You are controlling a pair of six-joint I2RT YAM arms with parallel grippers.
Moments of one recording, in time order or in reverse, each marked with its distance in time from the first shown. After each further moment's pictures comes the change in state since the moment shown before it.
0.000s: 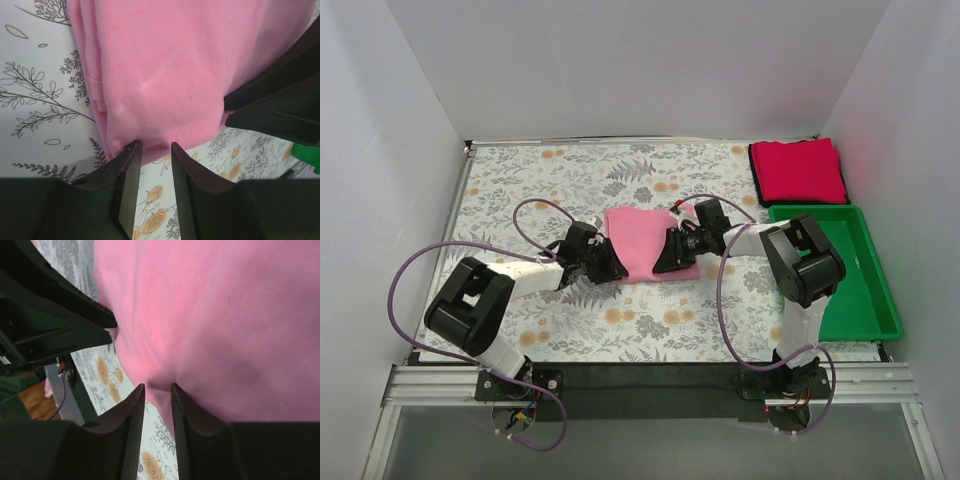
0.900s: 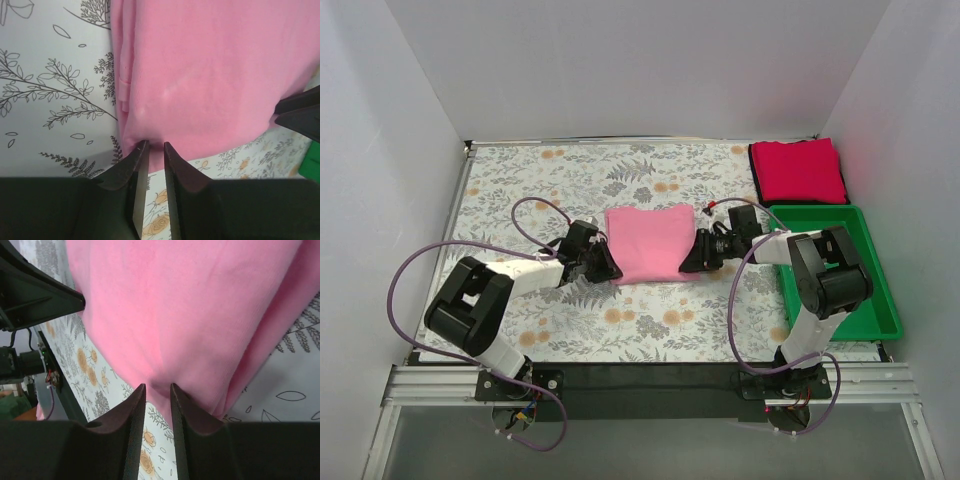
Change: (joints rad) left arm 0.002 0.006 0.045 -0.092 -0.077 -0.026; right arm -0.164 -0.126 -0.166 -0.011 0.028 -0.084
